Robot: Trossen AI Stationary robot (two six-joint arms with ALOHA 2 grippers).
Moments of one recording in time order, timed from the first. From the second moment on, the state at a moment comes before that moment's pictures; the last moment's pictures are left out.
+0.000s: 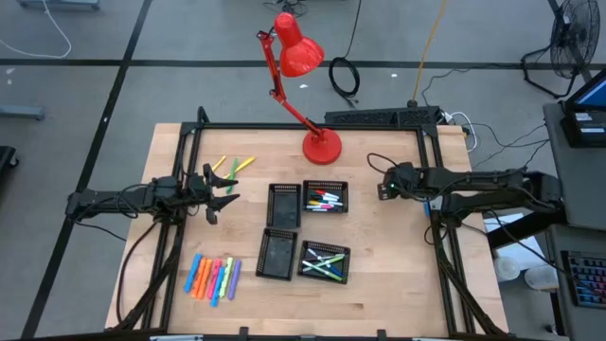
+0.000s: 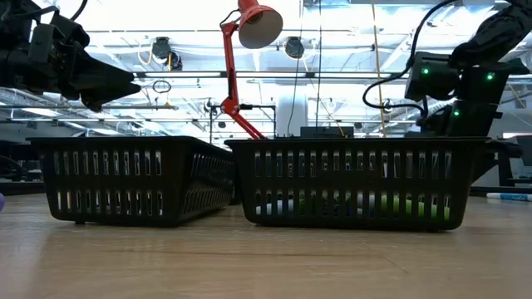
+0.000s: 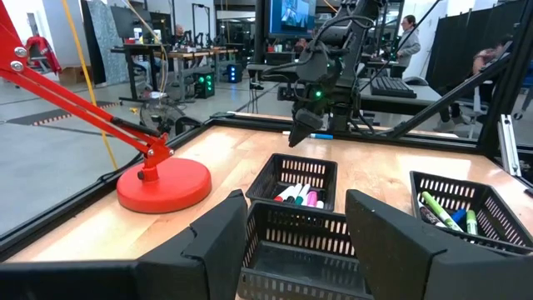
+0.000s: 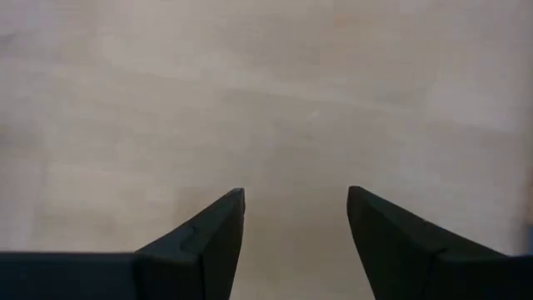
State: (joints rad) left arm 0.03 0.08 0.02 0.06 -0.16 -0.05; right arm -0.33 1.06 0.40 -0.63 0.29 1.05
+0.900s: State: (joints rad) left arm 0.03 0.08 0.02 0.06 -0.16 -0.05; right arm -0.13 1.06 0.59 -1.11 0.13 1.11
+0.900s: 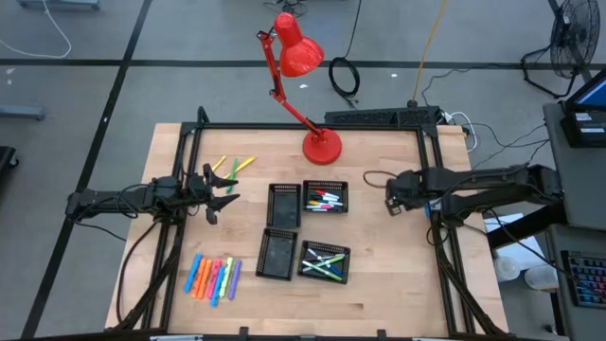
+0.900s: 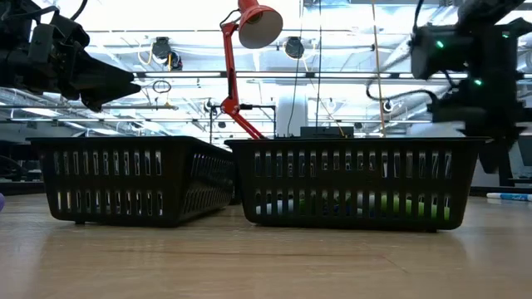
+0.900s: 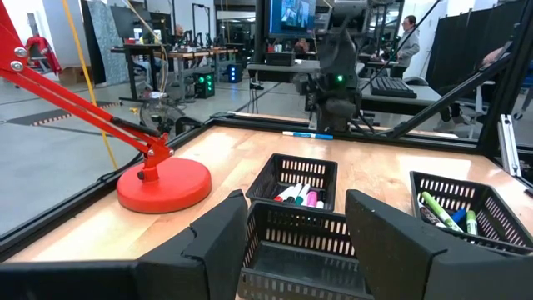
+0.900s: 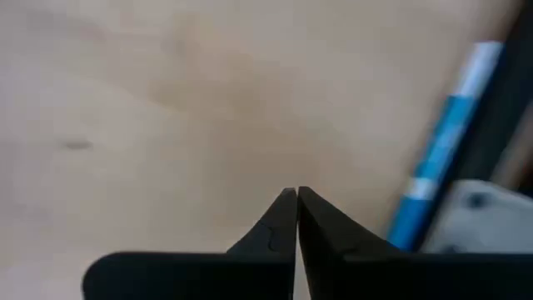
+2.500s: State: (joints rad) left arm 0.03 0.08 0.02 0.06 -0.16 -0.05; right arm -0.09 1.76 0.73 -1.26 0.03 0.94
